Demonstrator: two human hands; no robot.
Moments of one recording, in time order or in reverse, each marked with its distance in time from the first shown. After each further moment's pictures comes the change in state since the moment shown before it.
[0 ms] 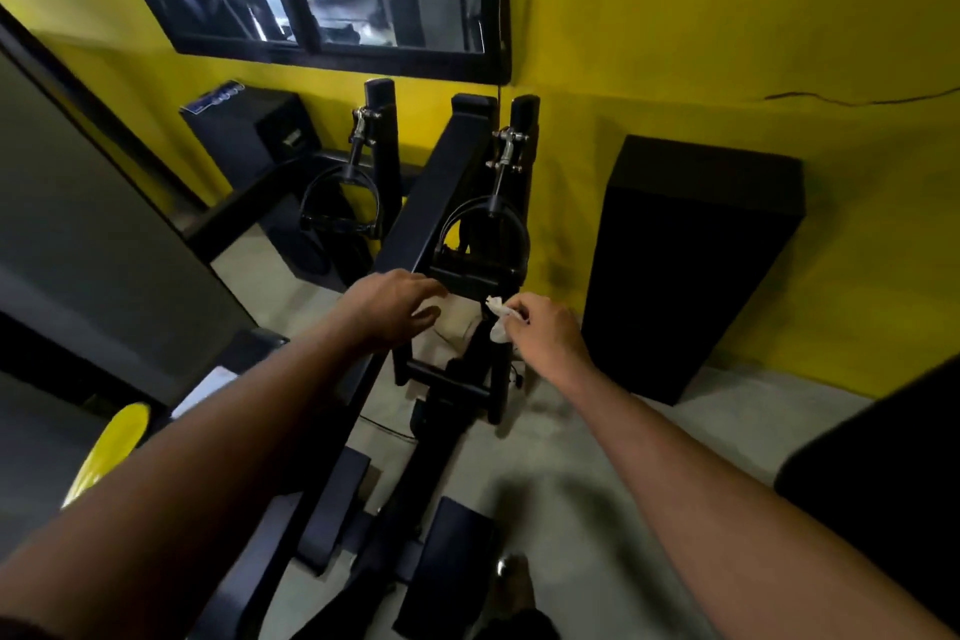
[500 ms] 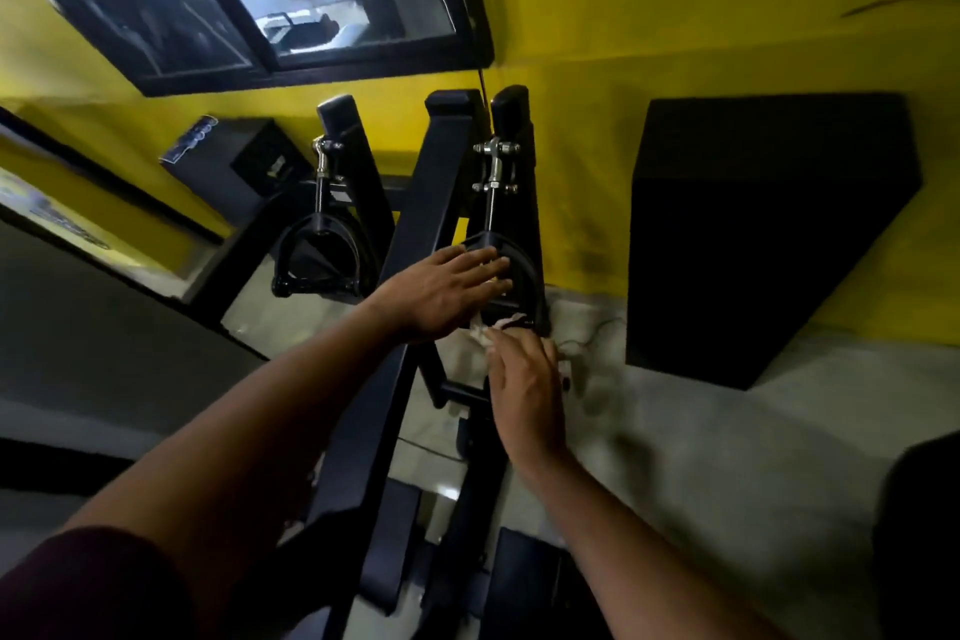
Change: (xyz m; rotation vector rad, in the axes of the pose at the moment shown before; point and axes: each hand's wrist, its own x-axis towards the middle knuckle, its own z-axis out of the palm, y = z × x) left_hand 0.191 -0.053 0.025 0.434 -0.067 0.520; right_hand 0.075 0.008 0.078 0.074 0.381 -0.043
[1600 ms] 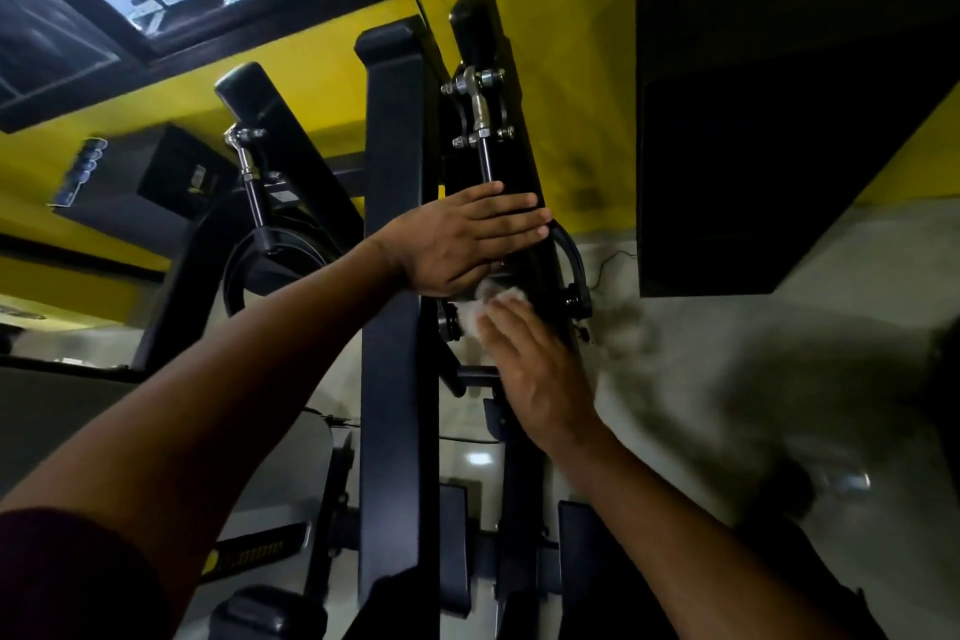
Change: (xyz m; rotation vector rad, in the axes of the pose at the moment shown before) left_hand 0.072 -0.086 0.058 -0.034 0.243 0.531; right_hand 0.019 0.031 0.096 -0.253 0.073 -0.329
